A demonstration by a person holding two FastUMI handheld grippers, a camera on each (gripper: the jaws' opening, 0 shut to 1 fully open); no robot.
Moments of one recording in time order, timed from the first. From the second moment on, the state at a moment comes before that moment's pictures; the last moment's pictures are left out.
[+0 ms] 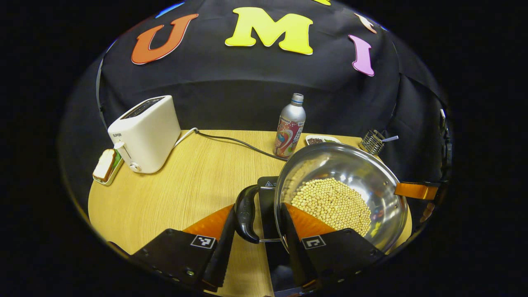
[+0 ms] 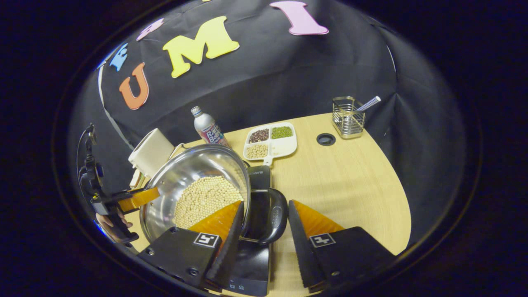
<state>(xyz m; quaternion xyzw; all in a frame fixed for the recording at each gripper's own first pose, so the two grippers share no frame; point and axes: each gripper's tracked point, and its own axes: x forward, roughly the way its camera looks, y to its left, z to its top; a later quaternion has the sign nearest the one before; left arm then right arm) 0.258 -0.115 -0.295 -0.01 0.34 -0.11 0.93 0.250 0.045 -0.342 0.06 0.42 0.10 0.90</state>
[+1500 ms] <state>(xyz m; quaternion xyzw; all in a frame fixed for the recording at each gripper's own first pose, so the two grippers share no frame) 0.058 -0.055 -0.171 0.01 0.07 0.00 1.00 0.073 0.022 -0.209 0.02 0.17 0.07 0.98</state>
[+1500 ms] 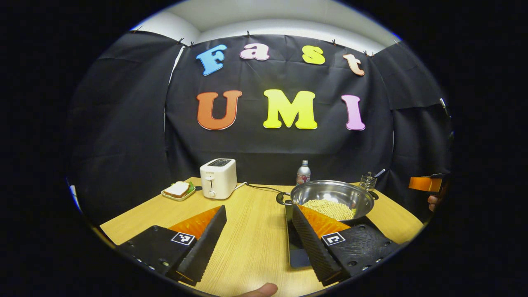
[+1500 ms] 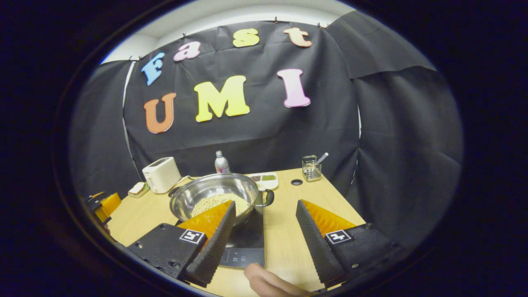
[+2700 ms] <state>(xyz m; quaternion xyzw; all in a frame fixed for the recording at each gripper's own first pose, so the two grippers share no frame) -0.064 -0.084 -0.028 0.05 -0.05 -0.01 1.00 -0.083 -0.014 -0.063 -0.01 0.03 0.03 1.00</state>
